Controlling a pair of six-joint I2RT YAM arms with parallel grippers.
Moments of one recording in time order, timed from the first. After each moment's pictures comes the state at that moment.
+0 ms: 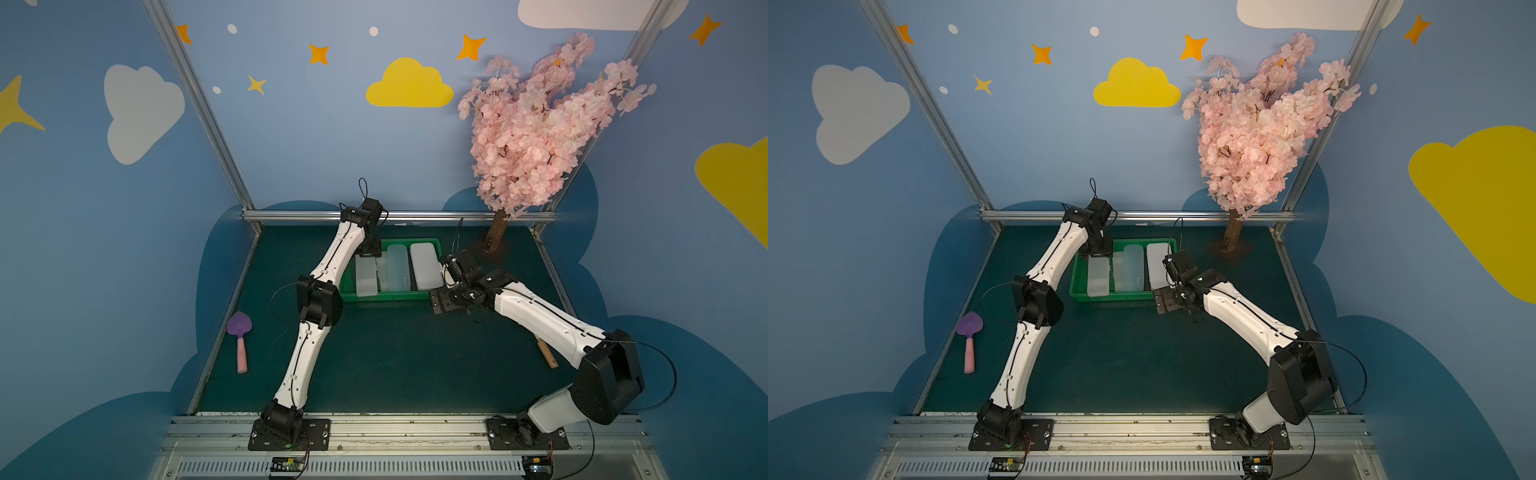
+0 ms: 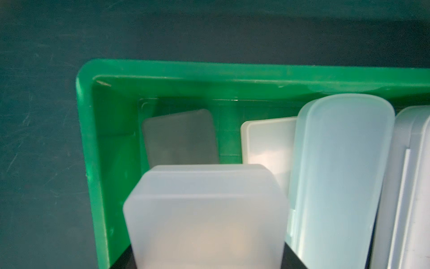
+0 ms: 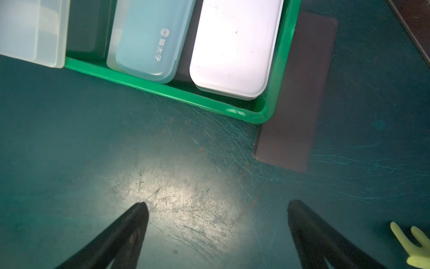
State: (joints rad) left arm -0.34 2.61 2.75 -1.41 -0.12 -0.42; right arm 0.62 1.53 1.21 -0.75 0.08 0.23
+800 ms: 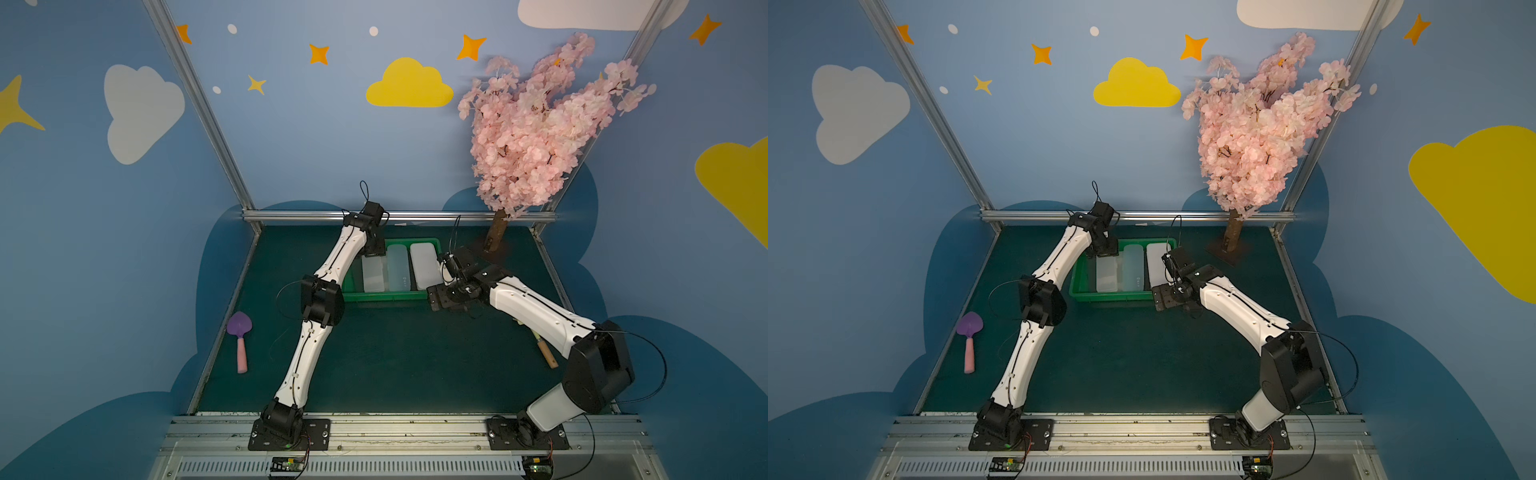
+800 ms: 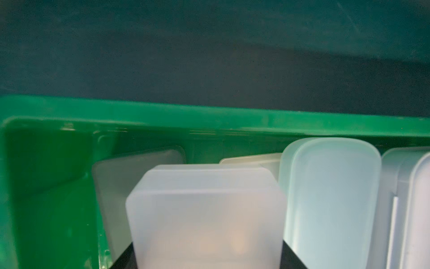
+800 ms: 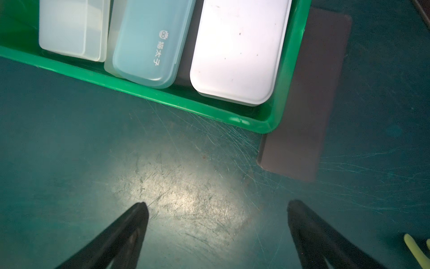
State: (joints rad) left arm -0.34 2.69 2.75 -1.26 -0.03 -0.45; right arm 0.60 1.58 1.25 -0.75 0.05 0.23
